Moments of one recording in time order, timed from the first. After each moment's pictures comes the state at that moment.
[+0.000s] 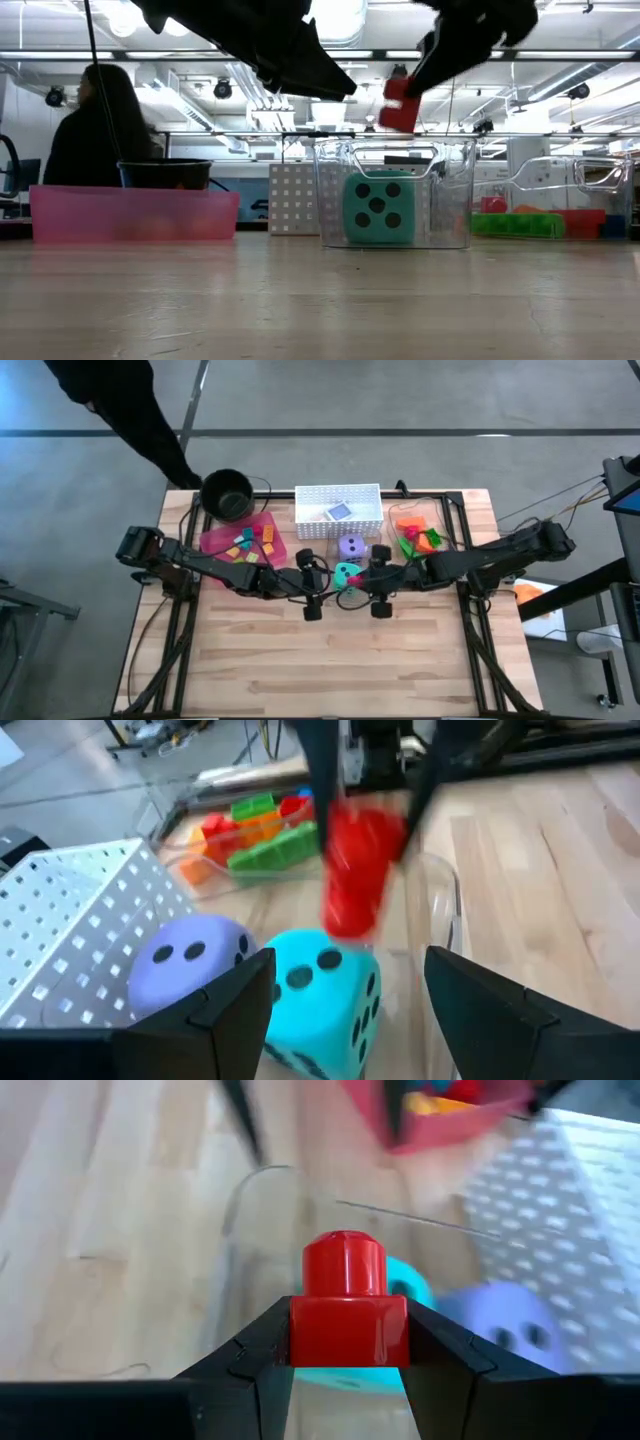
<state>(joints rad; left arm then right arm) -0.17 1.63 0.96 0.19 -0.37 0.05 0.20 1.36 0.94 -0.38 0.33 0.04</state>
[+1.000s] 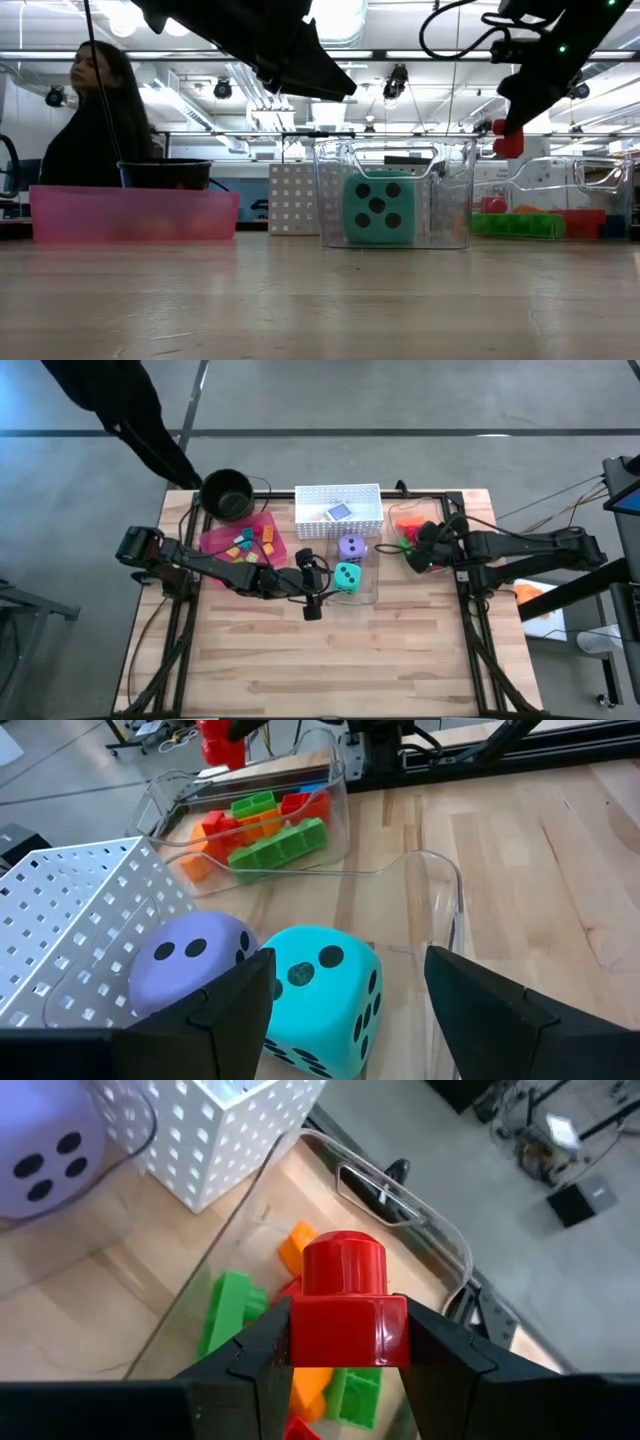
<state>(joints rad) -0.17 1.63 0.96 0.18 -0.37 0.05 -0.01 0.95 0.76 -1.04 0.82 0.58</state>
